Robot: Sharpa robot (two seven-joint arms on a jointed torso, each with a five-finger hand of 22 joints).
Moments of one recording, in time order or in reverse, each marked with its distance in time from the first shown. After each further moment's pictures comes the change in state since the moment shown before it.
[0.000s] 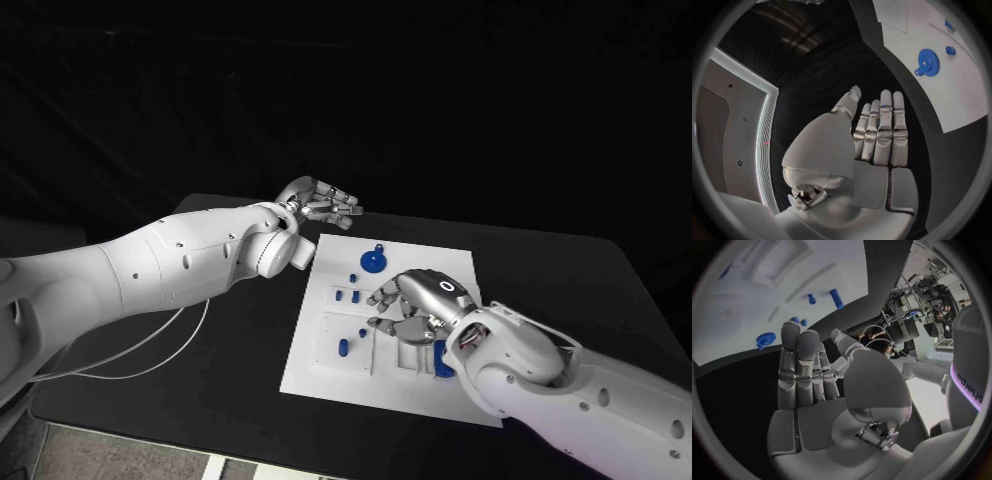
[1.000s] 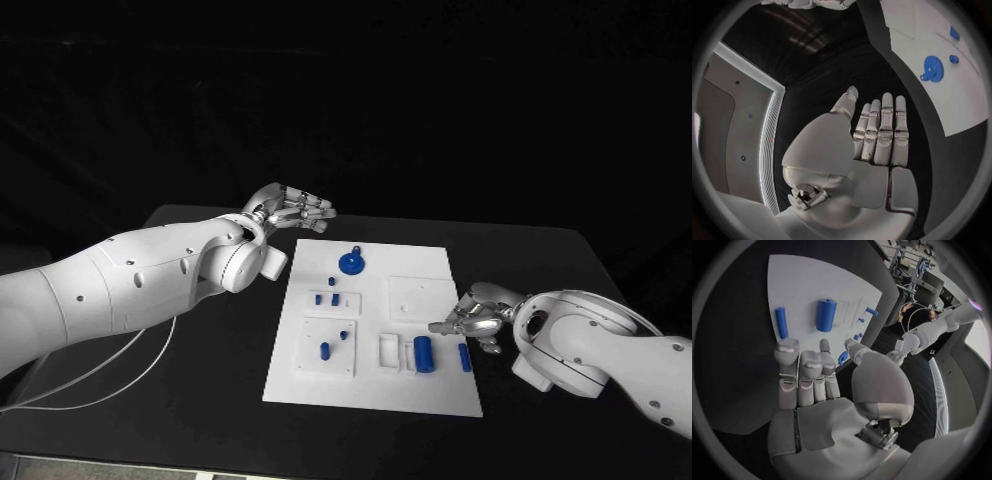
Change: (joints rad) left arm -0.011 -0.069 -0.006 0.072 0.035 0.019 0.071; left_hand -0.019 0.008 -0.031 0.031 0.000 -0.002 -0.002 0.000 0.000 0.016 0.002 0.000 0.000 -0.088 0.034 -0.006 -0.022 -0.032 -0.088 0.030 0.000 -0.120; right arm 0.022 -0.233 0.040 0.035 0.569 0.274 -0.344; right_hand -0.177 -0.027 -0.038 0.216 -0.097 0.025 -0.030 0.000 0.093 -0.001 -0.062 1.010 1.142 -0.023 -0.044 0.219 0.463 -0.061 -0.003 -0.053 0.339 0.215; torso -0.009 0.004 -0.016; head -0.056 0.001
